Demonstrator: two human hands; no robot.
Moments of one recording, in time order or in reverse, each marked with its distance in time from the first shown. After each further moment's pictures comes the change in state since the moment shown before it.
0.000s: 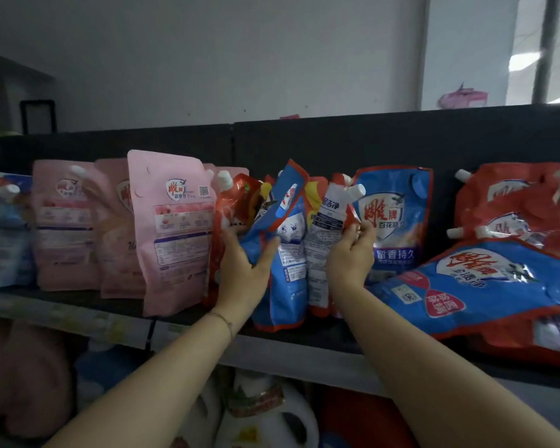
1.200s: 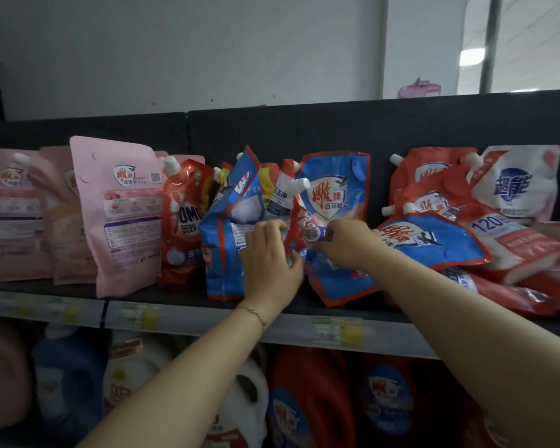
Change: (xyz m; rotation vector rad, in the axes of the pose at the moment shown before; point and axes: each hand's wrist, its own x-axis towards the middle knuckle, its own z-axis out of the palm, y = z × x) left_hand -0.063 0.038 0.093 0.500 -0.044 0.323; right_hand 0.031 -0.045 -0.123 -1.170 -0.653 -0.216
